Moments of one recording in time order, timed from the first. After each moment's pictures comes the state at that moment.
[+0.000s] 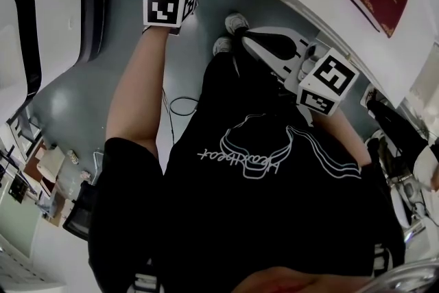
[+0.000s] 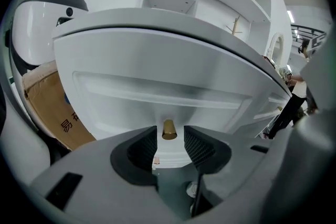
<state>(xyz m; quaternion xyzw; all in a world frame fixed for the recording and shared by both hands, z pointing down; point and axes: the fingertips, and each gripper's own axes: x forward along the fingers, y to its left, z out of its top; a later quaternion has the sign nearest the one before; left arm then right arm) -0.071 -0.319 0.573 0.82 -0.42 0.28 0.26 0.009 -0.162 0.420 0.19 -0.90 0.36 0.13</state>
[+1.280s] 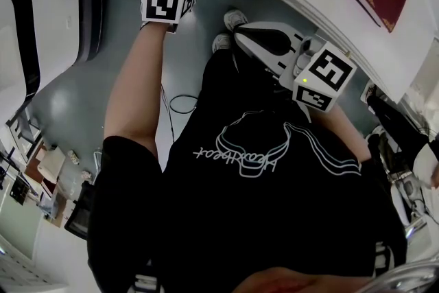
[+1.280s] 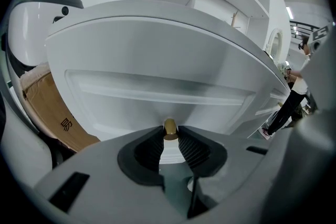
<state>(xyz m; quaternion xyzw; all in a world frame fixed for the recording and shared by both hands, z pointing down) -0.073 -0.314 0.580 0.82 -0.41 0.31 0.25 -0.005 -0.161 0.416 0.19 -0.91 0.36 0.12</state>
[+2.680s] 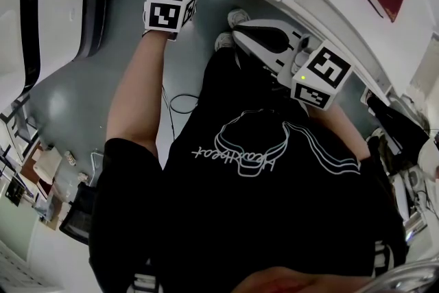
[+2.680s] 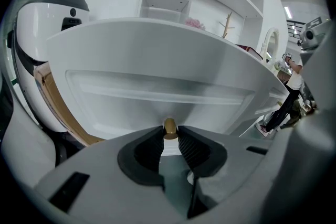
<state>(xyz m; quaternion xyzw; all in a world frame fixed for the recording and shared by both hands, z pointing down) -0.102 -0.260 0.580 0.82 -0.41 0.30 0.25 -0.037 -0.129 0.405 0.18 -0.91 0.34 0.12</state>
